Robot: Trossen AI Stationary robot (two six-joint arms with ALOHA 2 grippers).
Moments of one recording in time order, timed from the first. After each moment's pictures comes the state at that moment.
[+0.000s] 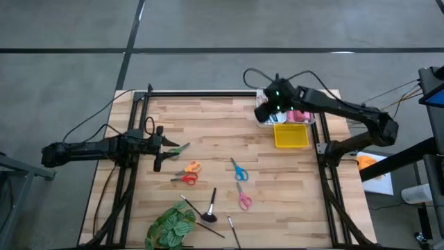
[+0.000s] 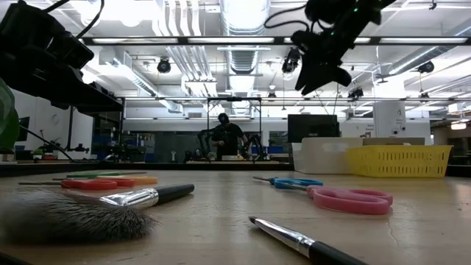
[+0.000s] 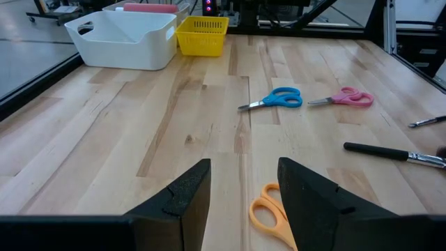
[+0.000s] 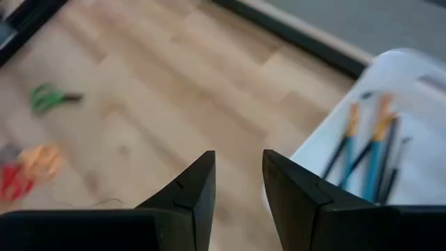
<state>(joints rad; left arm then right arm) 0.14 0.25 0.06 -0.14 0.09 0.02 -0.47 1.31 1.08 -0.60 0.03 0.46</state>
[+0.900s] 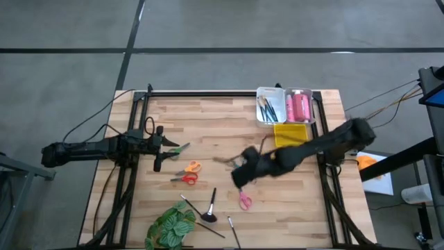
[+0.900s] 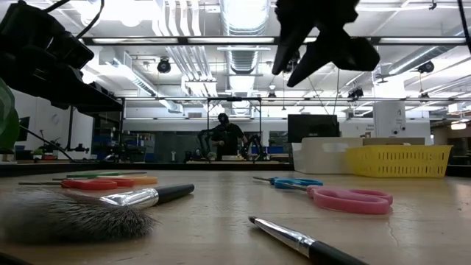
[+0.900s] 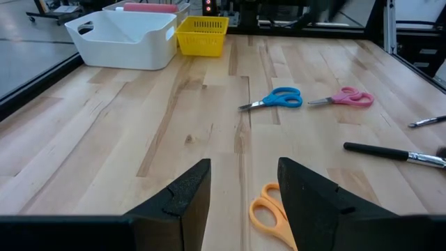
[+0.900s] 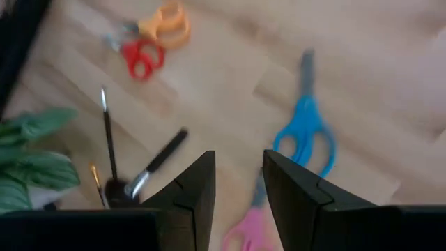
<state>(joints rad) 0.14 0.25 0.06 -0.14 0.09 0.02 0.32 1.70 1.31 -0.66 0.29 1.36</state>
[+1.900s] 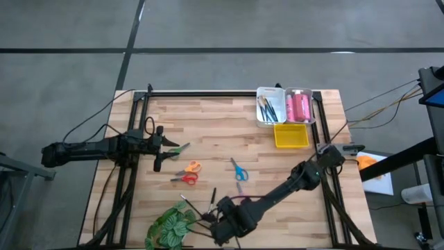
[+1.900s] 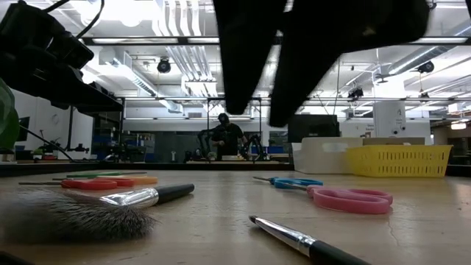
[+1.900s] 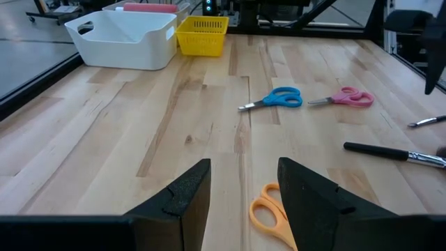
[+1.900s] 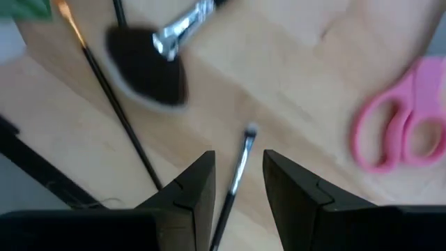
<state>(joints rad) 0.14 0.25 0.06 -0.14 0.09 0.02 0.57 2.47 2.32 -1.23 0.18 1.53</state>
